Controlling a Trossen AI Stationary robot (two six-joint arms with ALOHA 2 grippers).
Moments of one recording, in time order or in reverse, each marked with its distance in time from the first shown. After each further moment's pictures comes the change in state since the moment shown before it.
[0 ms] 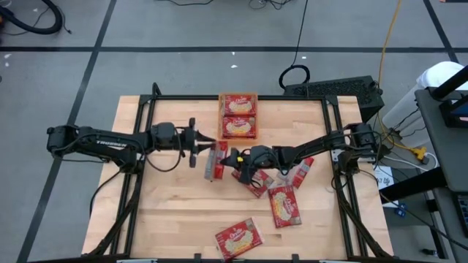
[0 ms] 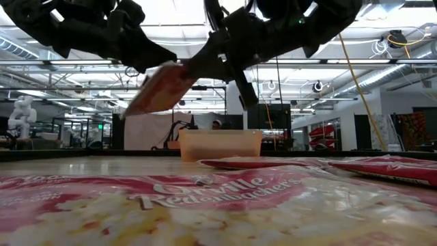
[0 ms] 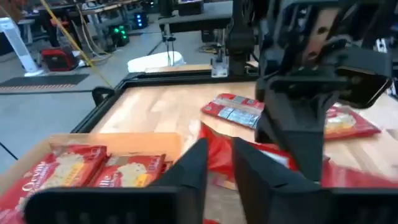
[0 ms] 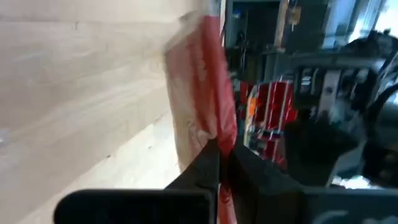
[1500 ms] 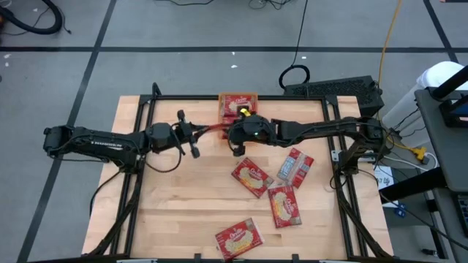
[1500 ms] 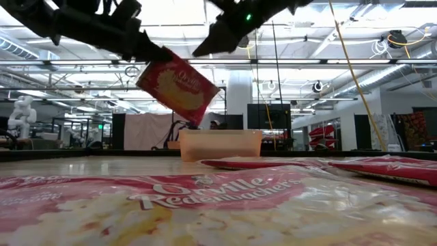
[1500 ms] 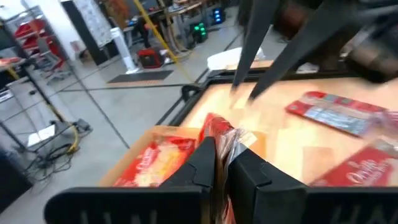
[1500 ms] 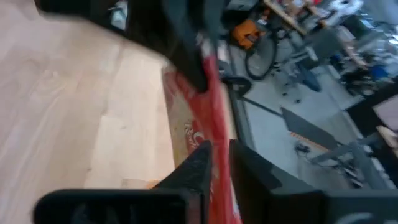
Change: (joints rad) left arm -0.046 -0.075 0.035 -0.073 -0.398 0.095; right arm -0.154 -0.098 0.317 -0.527 0.183 1.008
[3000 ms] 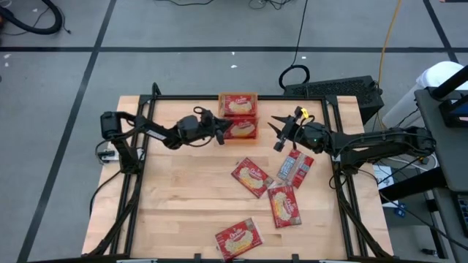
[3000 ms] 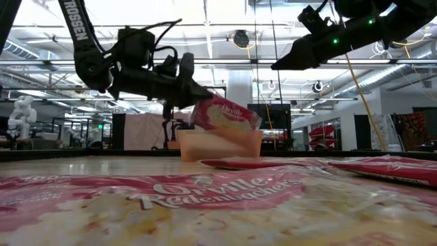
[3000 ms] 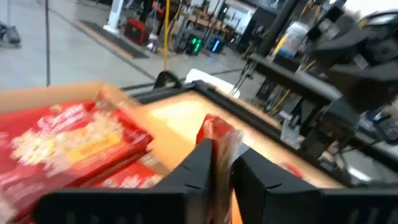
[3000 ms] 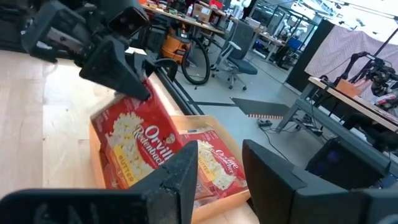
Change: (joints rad) left arm 0.212 0.732 0.111 0.705 0.242 -0.631; right arm -0.071 -0.637 -0.828 0.442 0.167 0.218
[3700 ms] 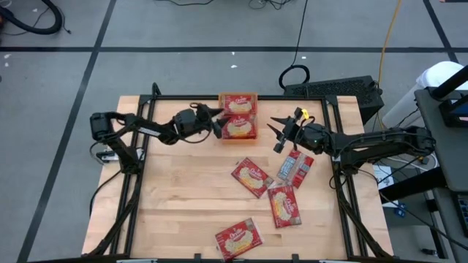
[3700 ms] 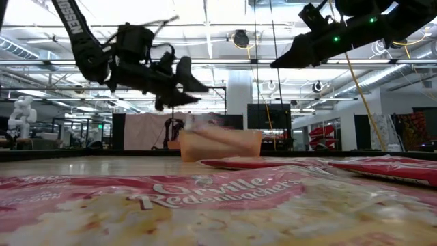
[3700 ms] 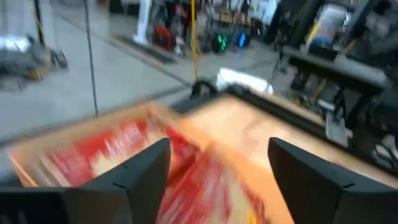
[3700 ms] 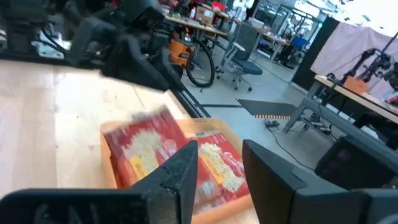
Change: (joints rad) left arm 0.065 -0.103 0.001 -0.152 -0.042 0.149; right arm 0.020 0.000 0.000 0.005 0.000 0.041
